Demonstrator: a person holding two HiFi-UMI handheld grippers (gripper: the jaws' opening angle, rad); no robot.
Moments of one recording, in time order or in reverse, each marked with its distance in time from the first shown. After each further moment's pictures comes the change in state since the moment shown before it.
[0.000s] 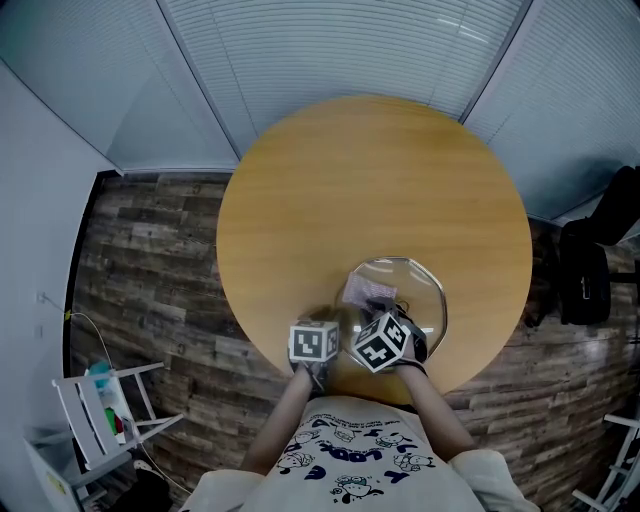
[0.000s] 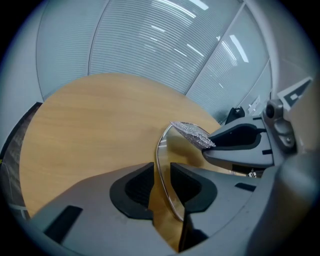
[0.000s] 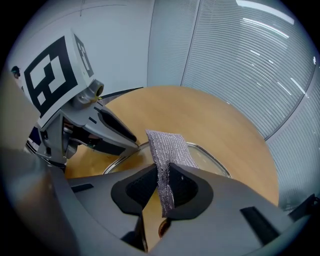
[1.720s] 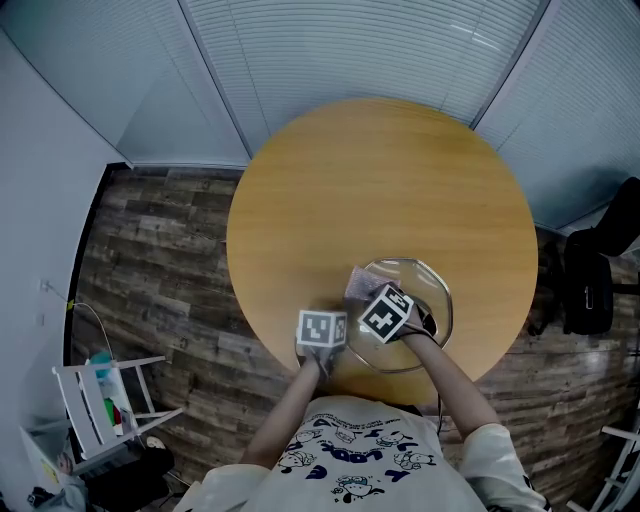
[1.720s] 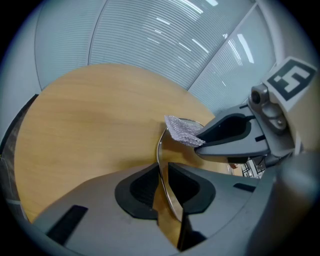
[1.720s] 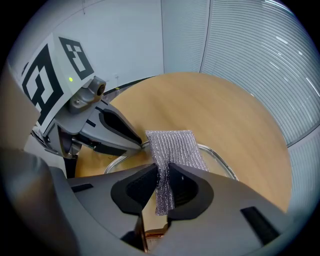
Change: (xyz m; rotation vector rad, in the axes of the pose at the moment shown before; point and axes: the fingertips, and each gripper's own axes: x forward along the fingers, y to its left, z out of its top) left arm 0.008 0.004 -0.001 -0.042 0.070 -0.024; right arm 0.022 0.002 0.010 -0.102 0.145 0.211
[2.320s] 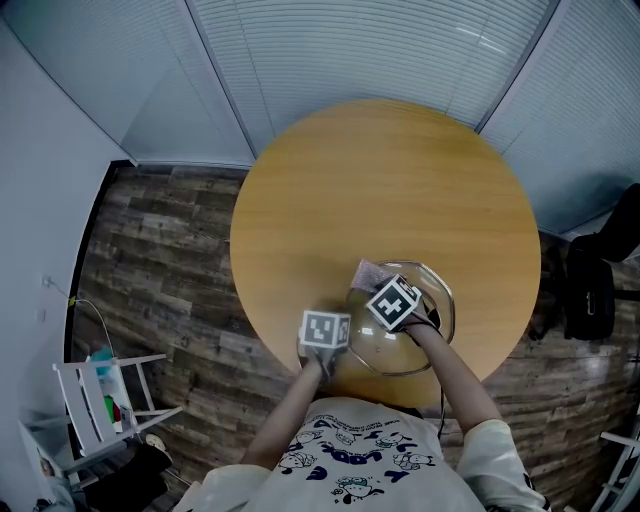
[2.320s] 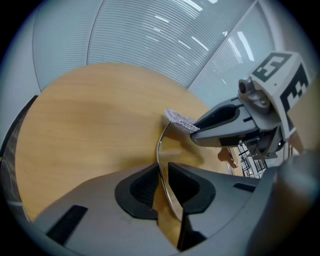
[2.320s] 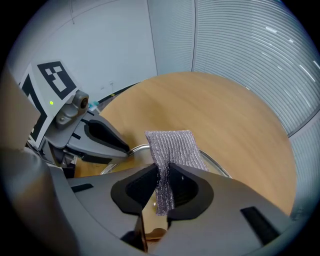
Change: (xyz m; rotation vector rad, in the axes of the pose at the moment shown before) left arm 0.000 -0.003 -0.002 0.009 0.019 0.007; right arm 0.001 -0.025 0.005 0.093 -0.018 0.016
